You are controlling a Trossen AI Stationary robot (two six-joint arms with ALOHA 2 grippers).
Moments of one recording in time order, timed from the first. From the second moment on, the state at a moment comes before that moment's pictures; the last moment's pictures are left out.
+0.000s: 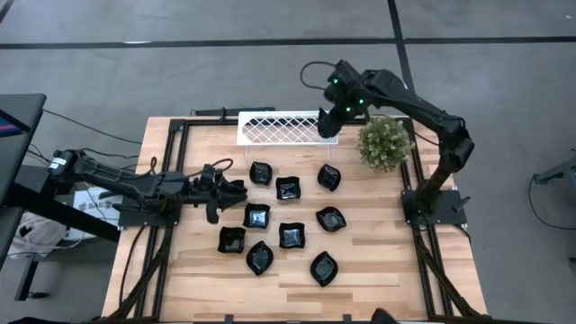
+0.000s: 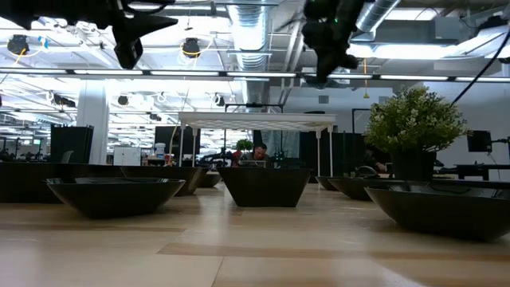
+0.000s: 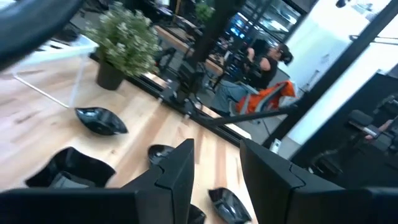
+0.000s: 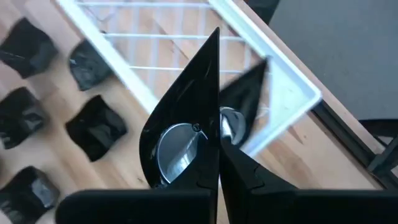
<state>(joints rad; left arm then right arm) -0.24 0.93 0.38 0.36 -0.27 -0.53 -0.63 1.65 1.78 -1.22 -0.09 0.09</state>
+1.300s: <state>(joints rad) -0.15 0.93 0.38 0.36 -0.27 -0.56 -0.73 1.66 1.63 -1.04 -0.18 0.01</state>
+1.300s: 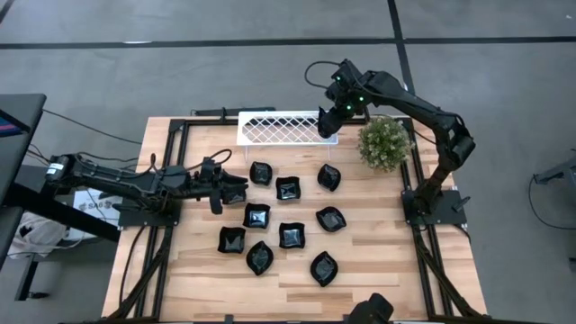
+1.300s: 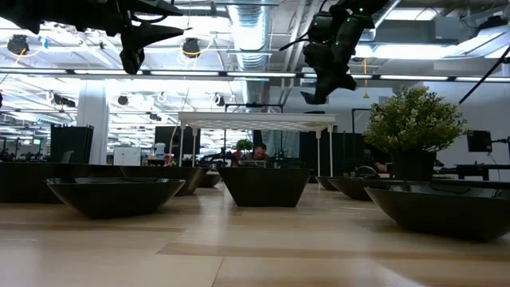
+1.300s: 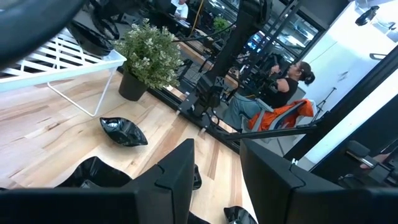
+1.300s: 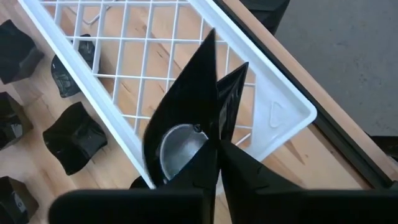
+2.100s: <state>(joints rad) -0.16 0.93 0.38 0.36 -0.23 -0.58 -0.64 1.50 1.62 -0.59 -0.15 0.01</state>
